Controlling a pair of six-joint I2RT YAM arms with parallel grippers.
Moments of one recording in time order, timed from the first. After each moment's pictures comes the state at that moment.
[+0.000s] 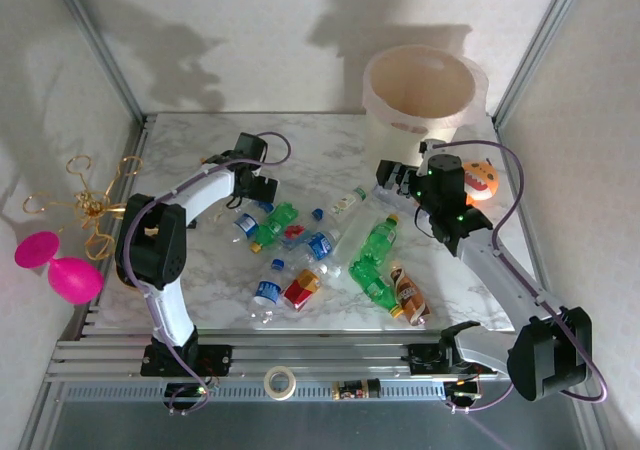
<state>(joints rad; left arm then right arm) -0.30 1.88 1.36 -0.58 -0.21 -0.08 0.35 1.16 0.88 -0.11 0.01 0.40</state>
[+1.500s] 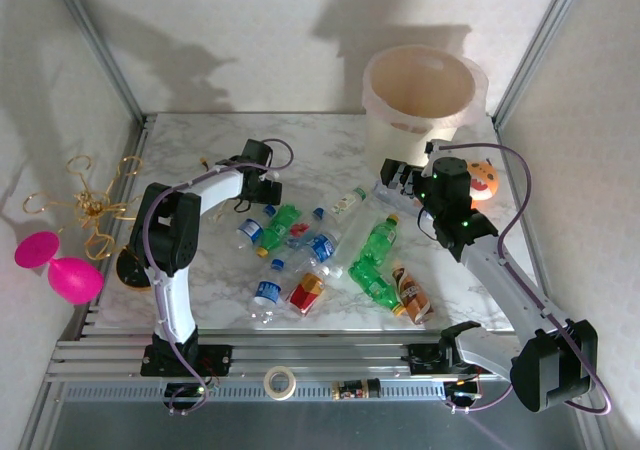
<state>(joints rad) -0.30 2.00 1.37 -0.50 -0.14 -0.20 0.35 1.11 0.86 -0.11 0.04 0.40</state>
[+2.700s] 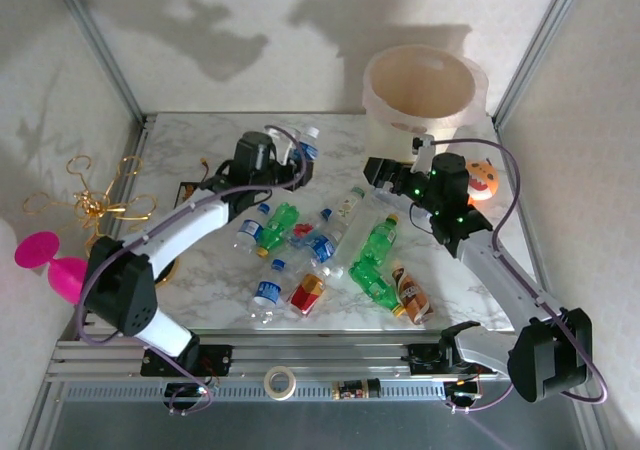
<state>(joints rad) -0.51 1.52 1.14 -0.07 0.14 -0.18 0.35 1.17 0.86 0.07 -0.34 0.52</state>
